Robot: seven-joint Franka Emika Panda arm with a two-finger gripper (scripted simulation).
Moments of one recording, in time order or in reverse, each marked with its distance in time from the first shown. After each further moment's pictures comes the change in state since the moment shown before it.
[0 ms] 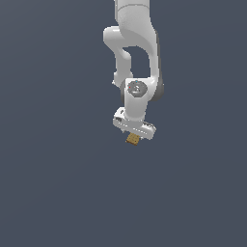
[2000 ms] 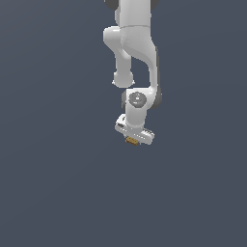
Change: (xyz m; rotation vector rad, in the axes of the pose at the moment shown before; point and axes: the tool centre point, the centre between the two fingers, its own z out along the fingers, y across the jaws) arm -0.007 -0.004 0.053 0.002 0.004 0.031
